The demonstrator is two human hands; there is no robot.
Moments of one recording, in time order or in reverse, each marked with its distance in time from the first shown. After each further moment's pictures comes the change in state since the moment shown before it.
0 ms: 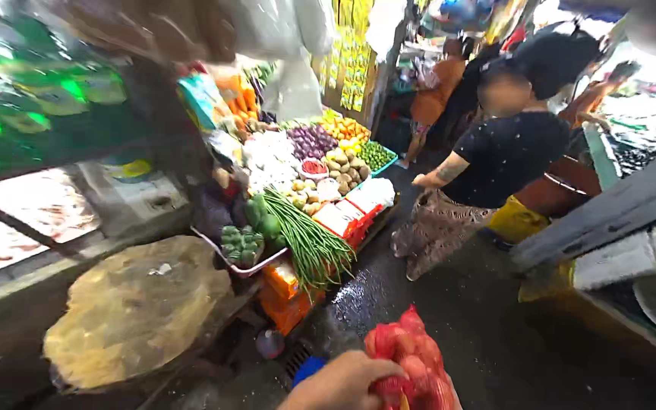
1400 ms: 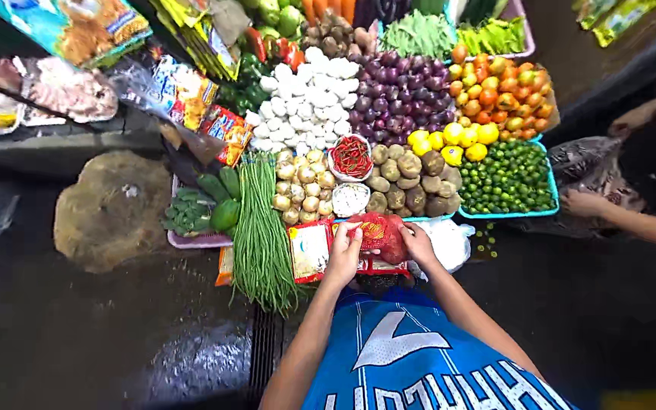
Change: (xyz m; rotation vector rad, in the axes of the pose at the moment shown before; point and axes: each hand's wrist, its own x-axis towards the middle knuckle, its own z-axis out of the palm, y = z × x) left_hand 0.507 -0.354 -0.298 -0.618 1.691 -0.706; right_hand 0.958 -0.030 -0.018 -0.993 -0.767 0.310
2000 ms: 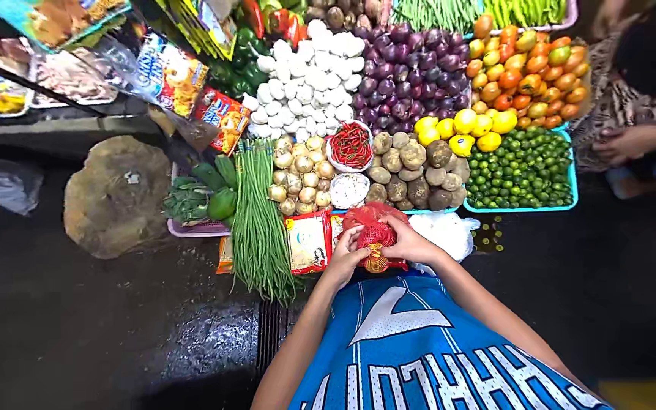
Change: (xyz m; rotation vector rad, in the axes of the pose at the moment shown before) left_hand 0.001 -0.046 0.014 -0.236 -0.103 -0.276; right_hand -0.006 -0.045 -0.025 -0.054 -0.587 -0.238
